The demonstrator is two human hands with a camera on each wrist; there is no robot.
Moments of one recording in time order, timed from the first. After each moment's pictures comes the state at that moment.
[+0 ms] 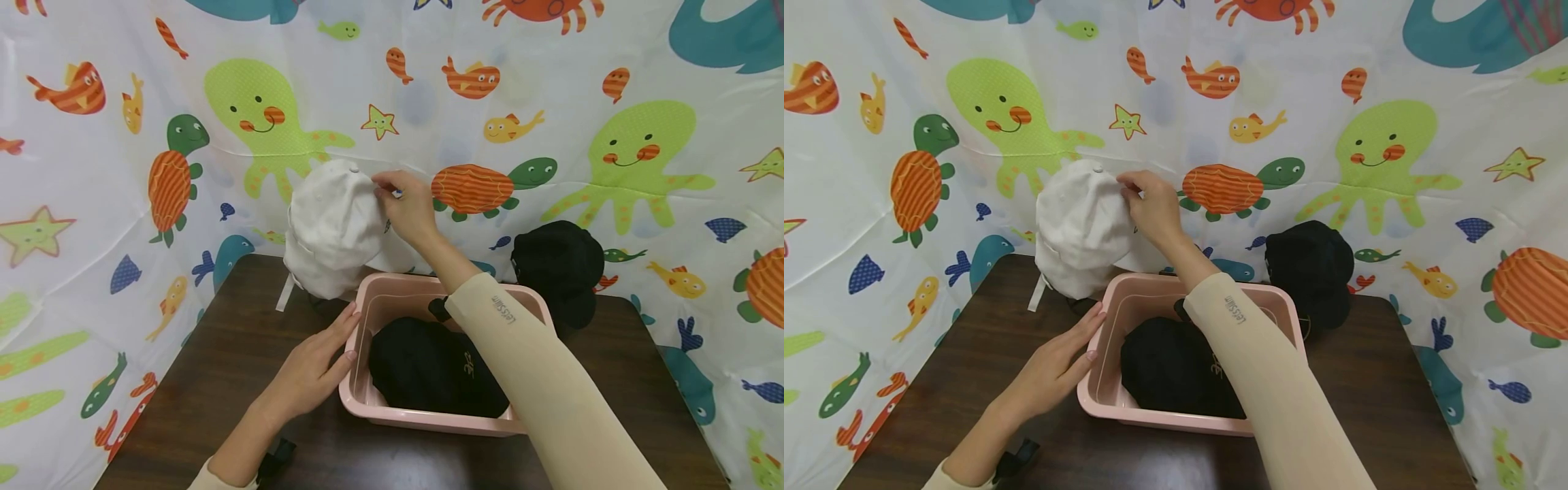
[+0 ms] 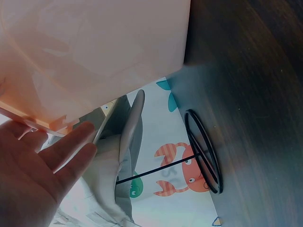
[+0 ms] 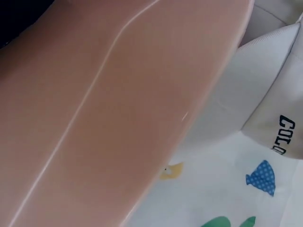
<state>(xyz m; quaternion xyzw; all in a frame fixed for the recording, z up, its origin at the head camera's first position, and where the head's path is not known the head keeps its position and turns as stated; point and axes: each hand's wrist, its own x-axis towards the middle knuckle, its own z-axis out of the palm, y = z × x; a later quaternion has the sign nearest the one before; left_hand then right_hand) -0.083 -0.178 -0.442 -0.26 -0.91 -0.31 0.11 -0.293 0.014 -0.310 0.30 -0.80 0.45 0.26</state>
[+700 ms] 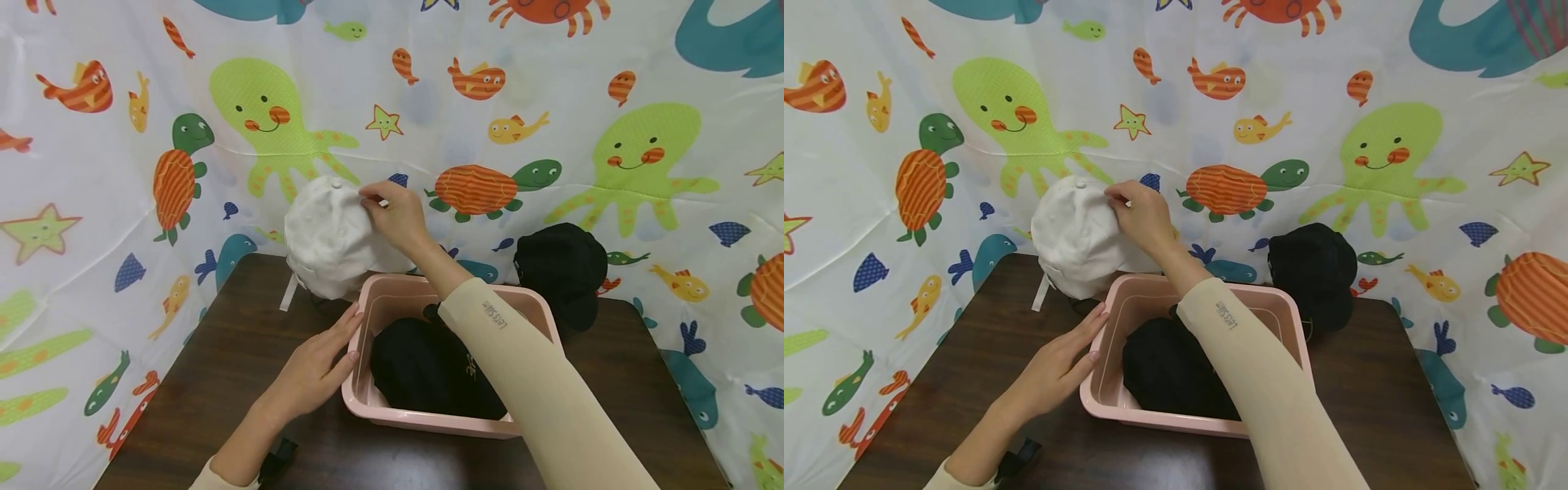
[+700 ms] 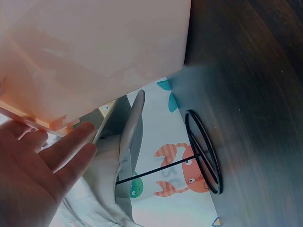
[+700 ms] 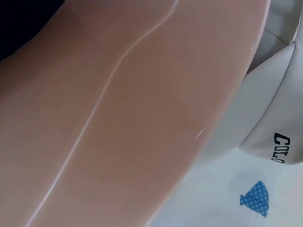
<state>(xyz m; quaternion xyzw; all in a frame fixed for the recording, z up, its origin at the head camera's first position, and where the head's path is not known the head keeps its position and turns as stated) -0.083 -0.178 -0.441 -0.27 -0.90 -0.31 0.12 -0.287 -0.002 -0.317 0.34 -0.81 0.42 0.24</state>
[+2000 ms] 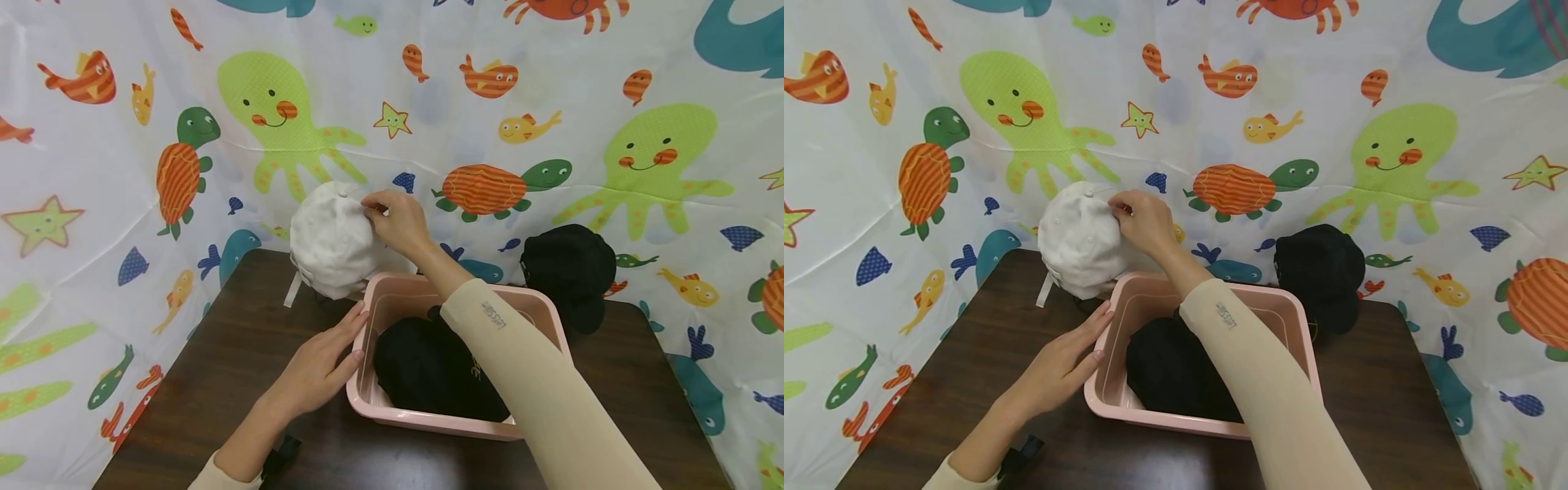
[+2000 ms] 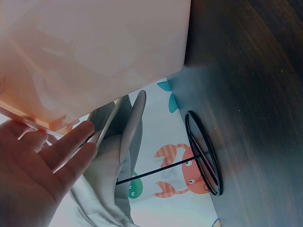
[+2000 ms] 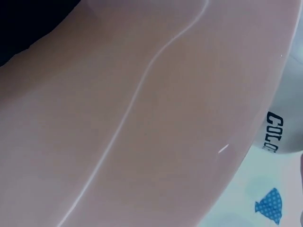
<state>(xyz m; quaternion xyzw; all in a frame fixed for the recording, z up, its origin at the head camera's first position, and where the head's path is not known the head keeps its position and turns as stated) -0.086 -0.180 -0.444 -0.28 -0.90 -0.31 0.11 -0.291 -0.009 -0.333 0.31 -0.86 0.36 0.18</state>
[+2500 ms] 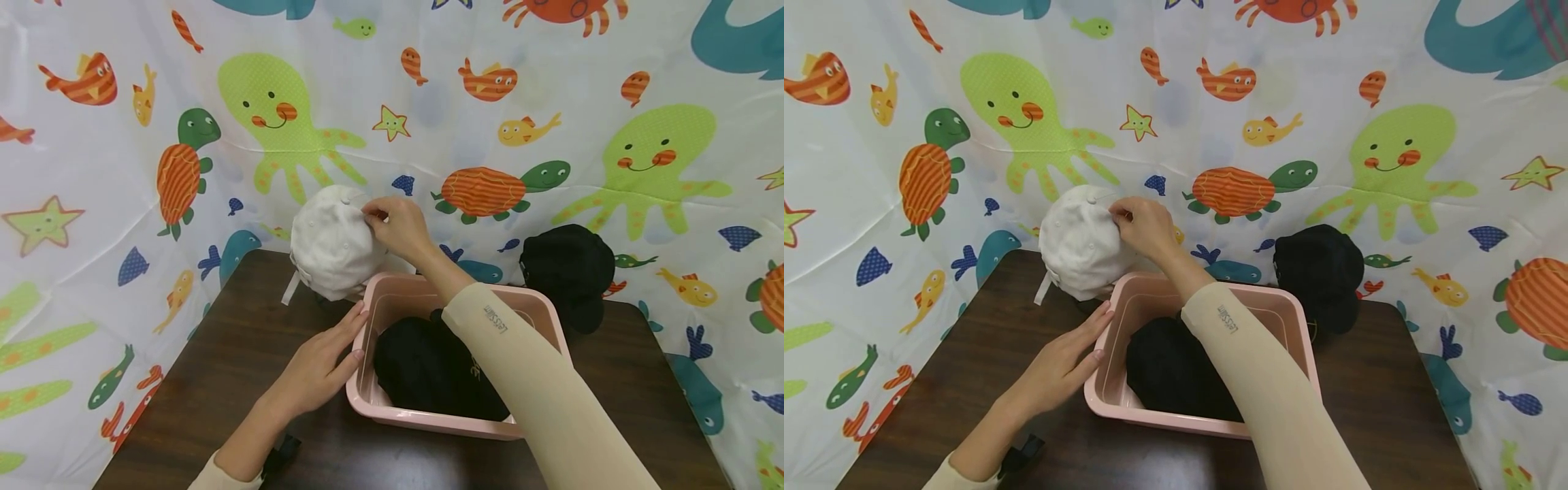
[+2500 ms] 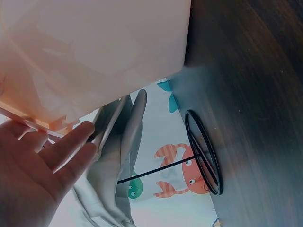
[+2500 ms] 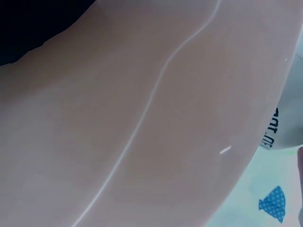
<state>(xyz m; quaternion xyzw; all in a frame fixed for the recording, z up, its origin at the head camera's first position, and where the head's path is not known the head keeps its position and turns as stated) -0.088 -0.176 -0.443 -0.27 -0.91 -0.31 0.11 -0.289 -0.004 -0.334 0.32 -0.86 0.36 0.15</state>
